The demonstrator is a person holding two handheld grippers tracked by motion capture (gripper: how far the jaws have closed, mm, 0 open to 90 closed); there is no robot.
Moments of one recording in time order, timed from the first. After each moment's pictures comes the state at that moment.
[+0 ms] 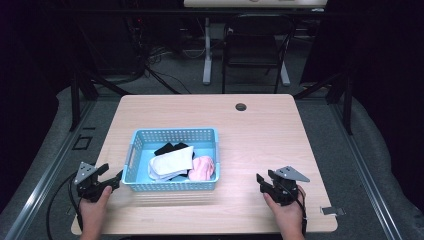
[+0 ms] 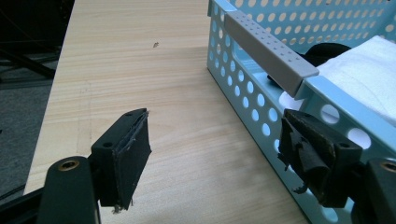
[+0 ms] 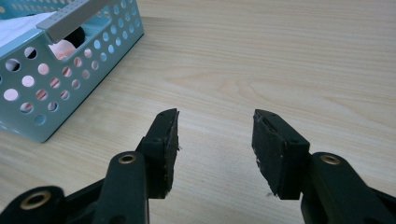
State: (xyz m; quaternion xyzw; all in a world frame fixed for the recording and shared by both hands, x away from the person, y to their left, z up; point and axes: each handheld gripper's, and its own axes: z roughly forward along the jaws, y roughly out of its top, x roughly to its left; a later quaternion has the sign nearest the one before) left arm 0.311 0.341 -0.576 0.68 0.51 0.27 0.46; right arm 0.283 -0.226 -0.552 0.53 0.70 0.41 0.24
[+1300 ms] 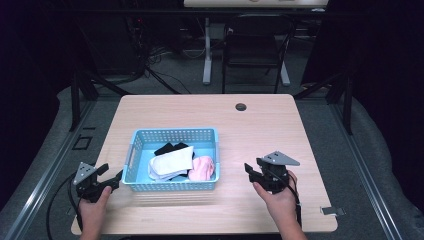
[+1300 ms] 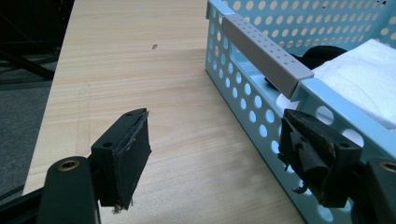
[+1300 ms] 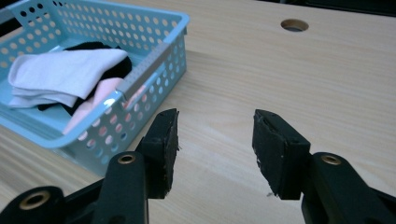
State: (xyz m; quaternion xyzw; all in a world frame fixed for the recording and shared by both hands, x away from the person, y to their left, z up) left arm 0.309 0.340 -0.575 0.68 0.51 0.27 0.46; right arm 0.298 -0.191 -0.496 0.48 0.73 0.42 0.23
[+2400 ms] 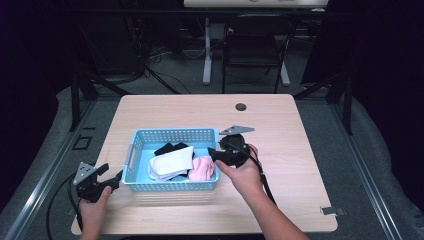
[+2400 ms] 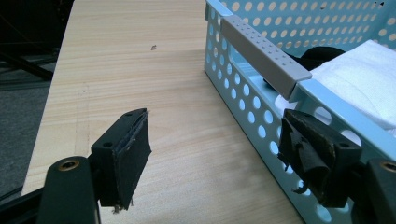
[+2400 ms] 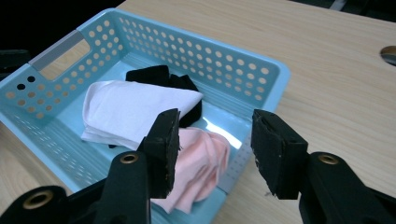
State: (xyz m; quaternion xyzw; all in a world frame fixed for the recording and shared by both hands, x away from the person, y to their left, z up) left arm 0.309 0.340 -0.575 0.68 0.51 0.27 0.46; right arm 0.353 -0.092 -0.453 0.45 0.78 0.40 0.16
